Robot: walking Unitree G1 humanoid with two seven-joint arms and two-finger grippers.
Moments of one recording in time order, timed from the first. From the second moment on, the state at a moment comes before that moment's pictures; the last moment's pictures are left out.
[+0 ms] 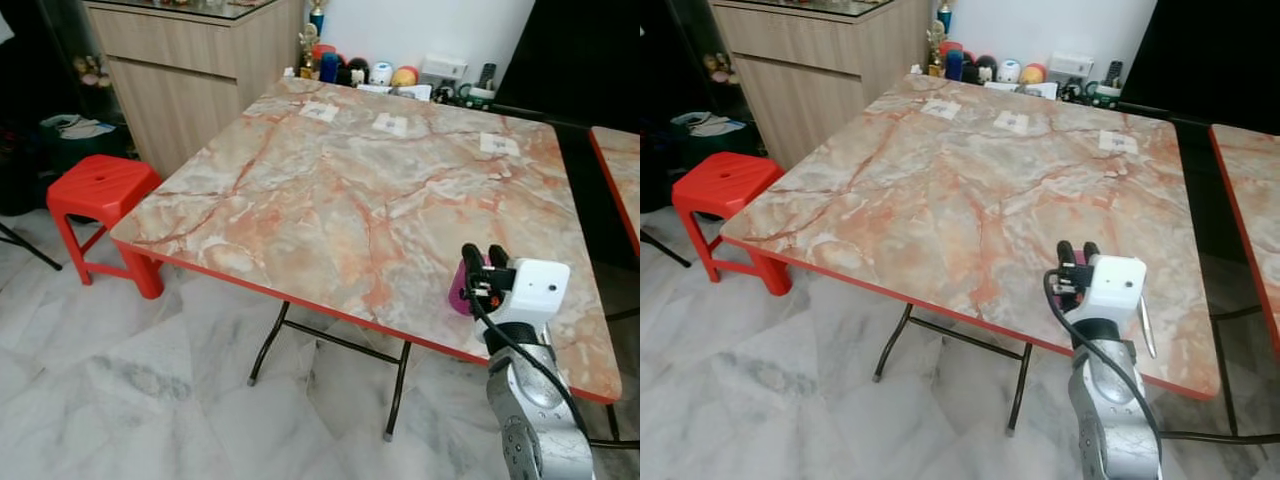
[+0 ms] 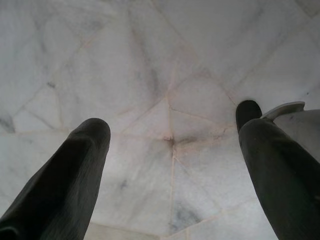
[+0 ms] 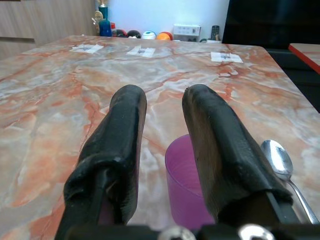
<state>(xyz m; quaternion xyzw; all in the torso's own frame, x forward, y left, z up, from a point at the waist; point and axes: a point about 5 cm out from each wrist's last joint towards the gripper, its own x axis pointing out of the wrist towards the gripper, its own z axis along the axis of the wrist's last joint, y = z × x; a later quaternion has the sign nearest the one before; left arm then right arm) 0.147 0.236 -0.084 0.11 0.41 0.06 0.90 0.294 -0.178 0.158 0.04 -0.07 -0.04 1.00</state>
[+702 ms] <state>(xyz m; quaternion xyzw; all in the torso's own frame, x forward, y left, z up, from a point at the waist) 0.148 0.233 -0.084 0.11 0.41 0.06 0.90 0.294 -0.202 0.158 0.04 -0.08 -0.13 0.99</state>
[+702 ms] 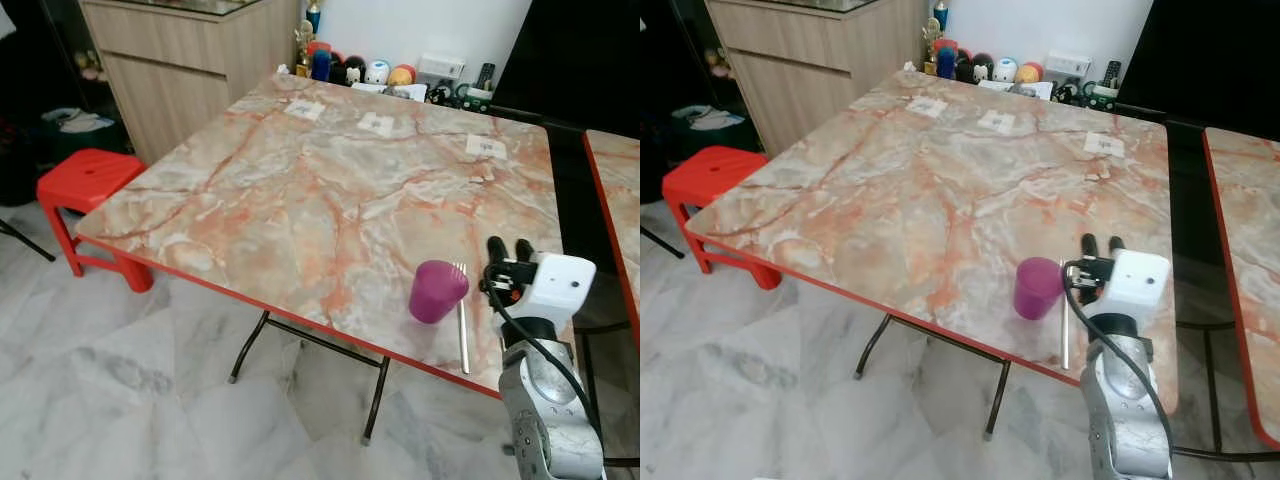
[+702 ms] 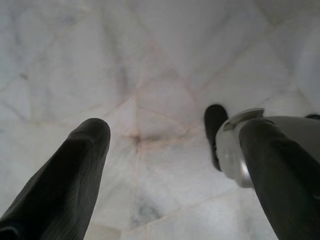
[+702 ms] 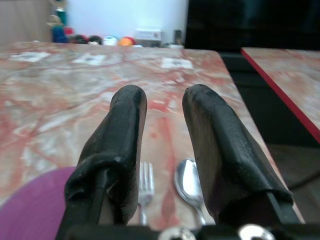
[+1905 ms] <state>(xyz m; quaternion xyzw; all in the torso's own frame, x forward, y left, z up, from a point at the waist) 0.148 0.234 -0.084 0.11 0.41 0.06 0.90 0.314 -0.215 0.092 0.08 0.11 -0.18 0.97</state>
